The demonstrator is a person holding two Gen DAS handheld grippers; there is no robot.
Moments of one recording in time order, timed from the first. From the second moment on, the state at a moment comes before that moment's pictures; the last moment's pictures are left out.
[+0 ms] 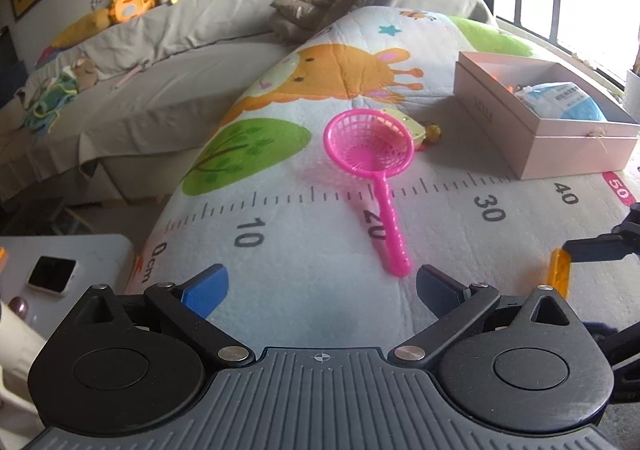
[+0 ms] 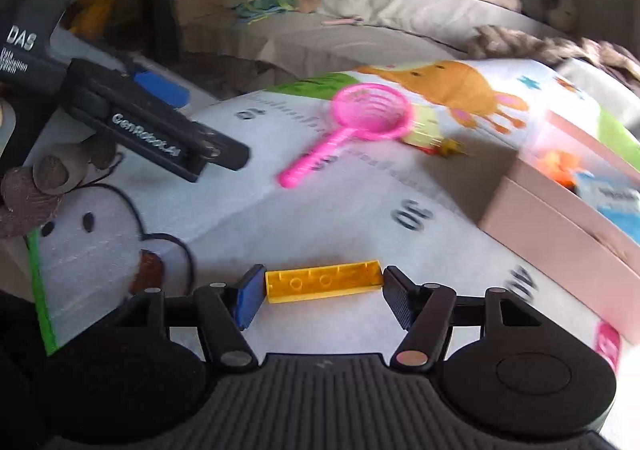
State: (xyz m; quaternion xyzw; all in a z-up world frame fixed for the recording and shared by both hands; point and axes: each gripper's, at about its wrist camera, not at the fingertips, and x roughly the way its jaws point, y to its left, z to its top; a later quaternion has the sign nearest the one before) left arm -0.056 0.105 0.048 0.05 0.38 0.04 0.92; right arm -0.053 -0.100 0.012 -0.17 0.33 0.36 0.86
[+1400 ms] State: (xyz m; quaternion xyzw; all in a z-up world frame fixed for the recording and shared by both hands) left arm 0.030 0.055 0.054 0.09 0.32 0.04 0.94; right arm -0.047 -0.165 -0.002 -0.03 0.32 0.19 0.93
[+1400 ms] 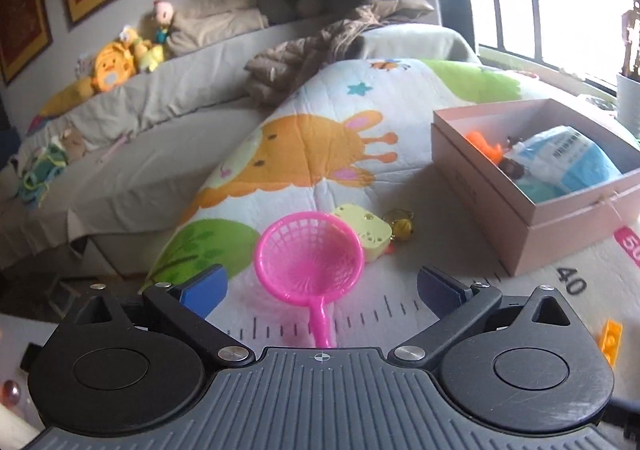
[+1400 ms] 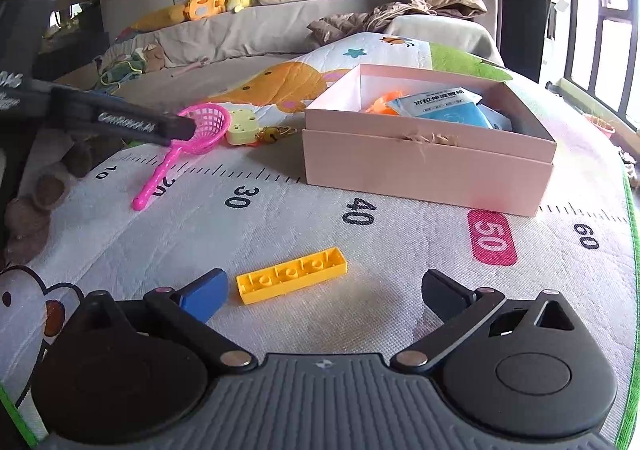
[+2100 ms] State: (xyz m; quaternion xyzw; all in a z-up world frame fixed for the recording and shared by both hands) left arm 0.084 0.093 0.020 0.03 0.38 0.02 0.93; right arm -0.039 -0.170 -0.006 -0.01 0.35 0.19 0.92
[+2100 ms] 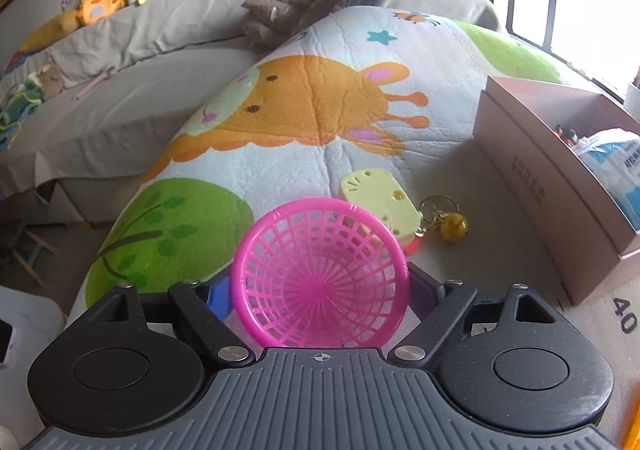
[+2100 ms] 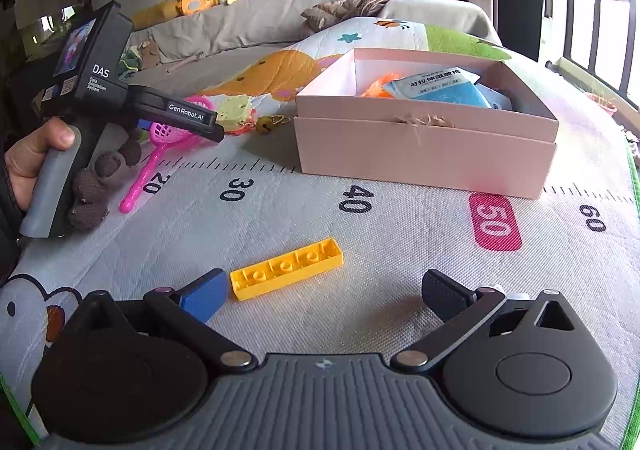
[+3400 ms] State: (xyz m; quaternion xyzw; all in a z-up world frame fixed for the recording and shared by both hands) left arm -0.016 0.014 0.031 0.06 0.41 -0.10 0.91; right arm -0.058 -0.275 -0.004 0.10 0.31 0.06 0.94
